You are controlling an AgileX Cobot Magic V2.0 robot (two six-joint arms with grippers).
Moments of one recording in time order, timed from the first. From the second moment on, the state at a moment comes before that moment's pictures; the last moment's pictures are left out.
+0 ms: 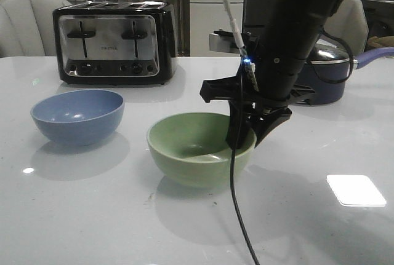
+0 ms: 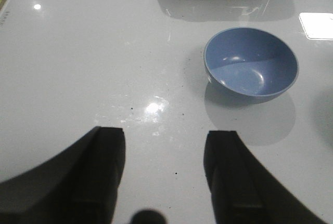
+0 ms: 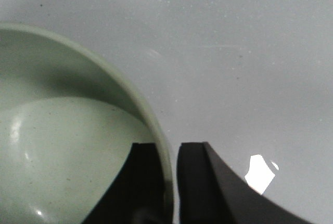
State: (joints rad) left arm -0.04 0.65 -0.61 -0.01 0.62 0.02; right arm 0.40 1.97 -1.37 0.30 0.74 -0.11
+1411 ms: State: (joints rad) left arm -0.05 0.83 -0.66 -0.07 0.57 0.06; right arm 0.43 0.68 -0.70 0.29 0.77 -0.29
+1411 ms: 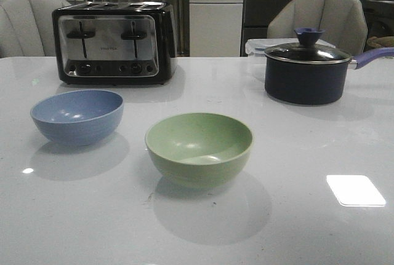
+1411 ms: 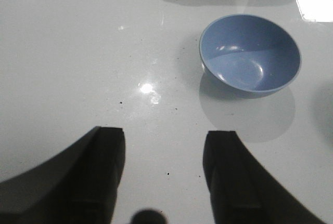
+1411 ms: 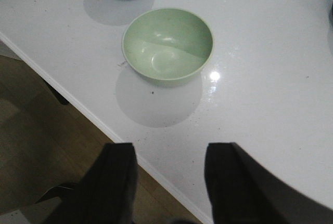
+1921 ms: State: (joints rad) left arm -0.18 1.39 -0.98 -0.08 0.59 0.12; right arm 0.43 0.68 -0.70 0.29 0.78 -0.30
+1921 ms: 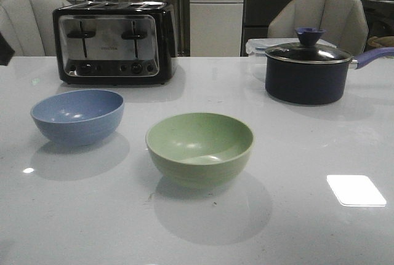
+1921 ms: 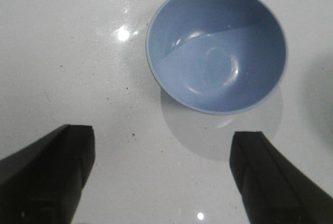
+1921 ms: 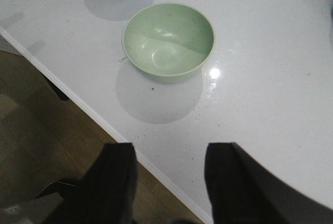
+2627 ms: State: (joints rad) left arm -0.16 1.98 -1.40 -0.07 0.65 0.12; right arm 0.43 0.68 -0.70 0.29 0.78 -0.30
